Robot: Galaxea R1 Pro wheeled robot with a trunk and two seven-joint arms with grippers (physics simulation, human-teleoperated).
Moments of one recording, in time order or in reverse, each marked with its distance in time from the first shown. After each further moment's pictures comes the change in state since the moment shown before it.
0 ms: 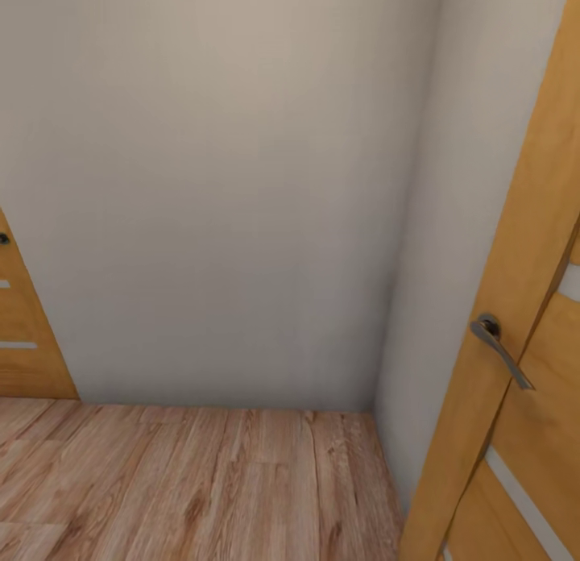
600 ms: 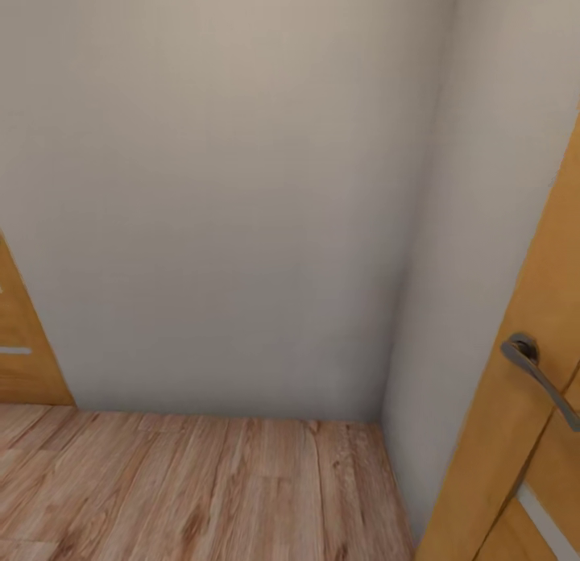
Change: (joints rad) left arm 0.000 -0.001 0.000 0.000 0.000 0.001 0.000; right arm 0.000 0.000 0.000 -0.001 0.001 0.000 0.000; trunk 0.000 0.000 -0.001
